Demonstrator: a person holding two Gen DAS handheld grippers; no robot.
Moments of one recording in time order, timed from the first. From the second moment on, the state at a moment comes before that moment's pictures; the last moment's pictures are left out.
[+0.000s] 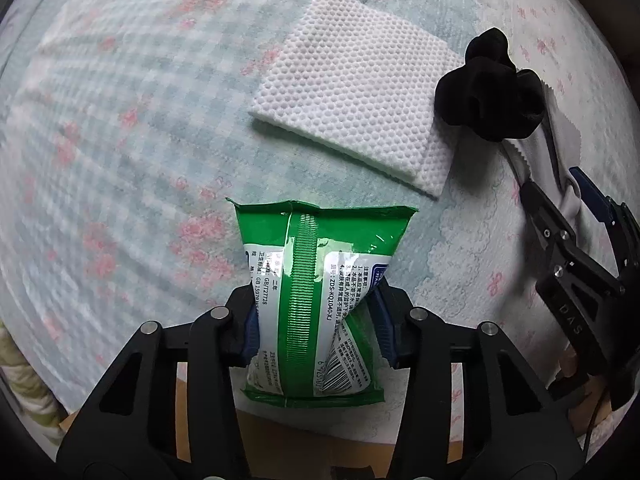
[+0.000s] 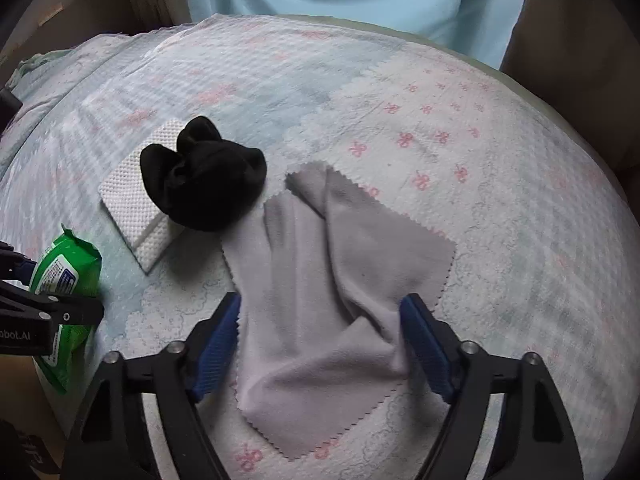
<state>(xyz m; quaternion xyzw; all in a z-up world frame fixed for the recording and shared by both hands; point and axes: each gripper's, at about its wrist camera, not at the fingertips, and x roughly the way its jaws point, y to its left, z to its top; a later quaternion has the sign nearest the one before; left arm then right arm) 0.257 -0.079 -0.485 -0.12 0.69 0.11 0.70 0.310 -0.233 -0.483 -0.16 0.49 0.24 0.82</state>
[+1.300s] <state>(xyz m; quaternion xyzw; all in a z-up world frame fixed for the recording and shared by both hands) 0.205 -0.077 -0.265 -0.13 0.56 0.04 0.81 0.274 -0.268 -0.313 -0.04 0.43 0.19 0.88</state>
